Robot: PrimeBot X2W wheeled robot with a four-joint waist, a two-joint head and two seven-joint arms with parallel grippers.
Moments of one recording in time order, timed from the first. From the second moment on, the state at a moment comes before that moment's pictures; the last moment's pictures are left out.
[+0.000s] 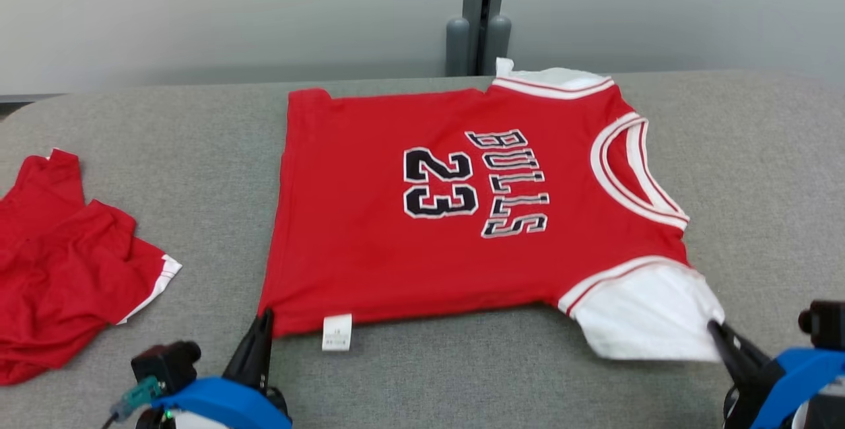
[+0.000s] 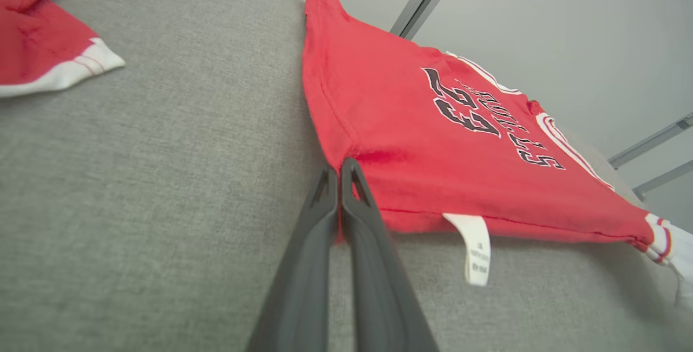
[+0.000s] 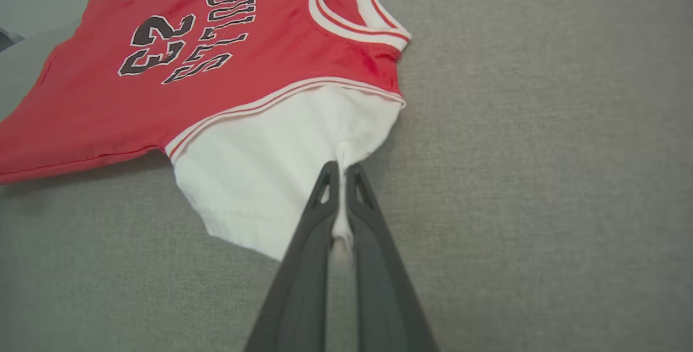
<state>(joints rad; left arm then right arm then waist) -0.20 0.34 -0.57 0.47 -0.97 -0.04 -0.26 0.05 -0.11 -0.20 -0.12 0.36 0.13 0.56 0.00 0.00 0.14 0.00</state>
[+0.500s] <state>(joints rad) -0.08 0.43 -0.61 0.34 -0.90 0.07 -0.24 0.23 -0.05 -0.20 -0.22 0.36 0.13 0.80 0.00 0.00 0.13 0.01</state>
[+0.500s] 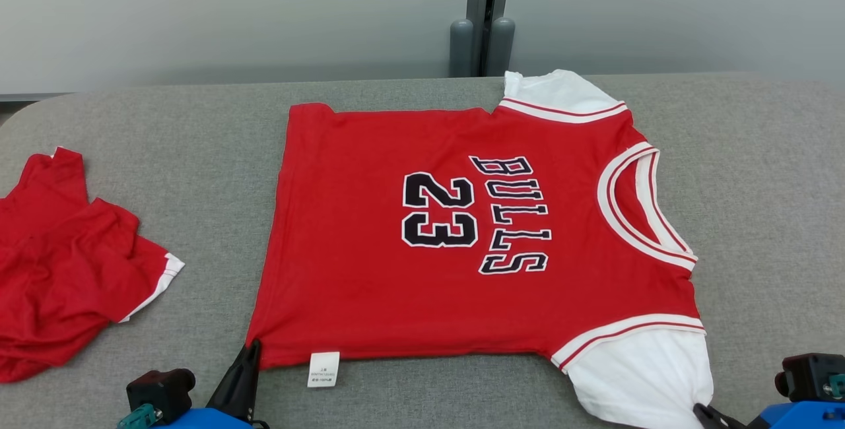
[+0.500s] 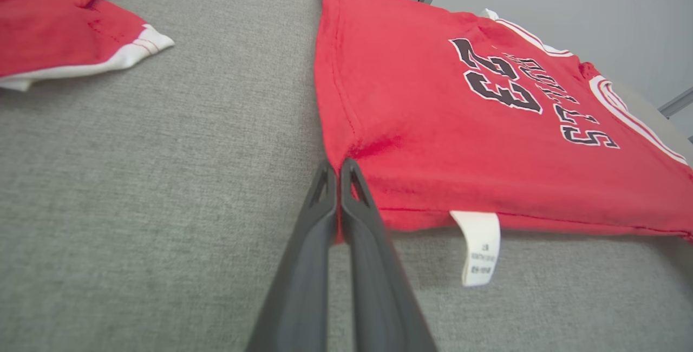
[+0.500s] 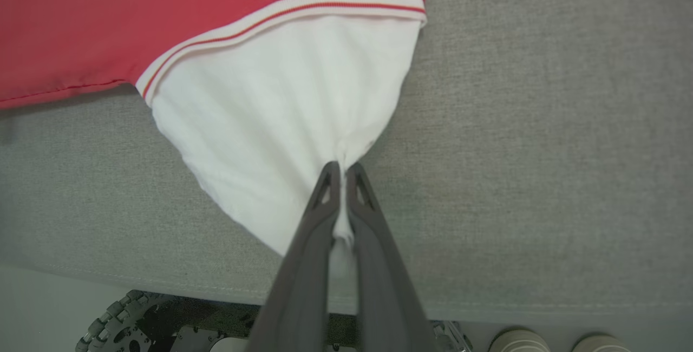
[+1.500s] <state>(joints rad) -0.32 0.37 -0.60 0.30 -0.91 0.09 -0.15 -0.25 -0.19 -0.10 -0.15 0.35 0.13 0.63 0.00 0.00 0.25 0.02</state>
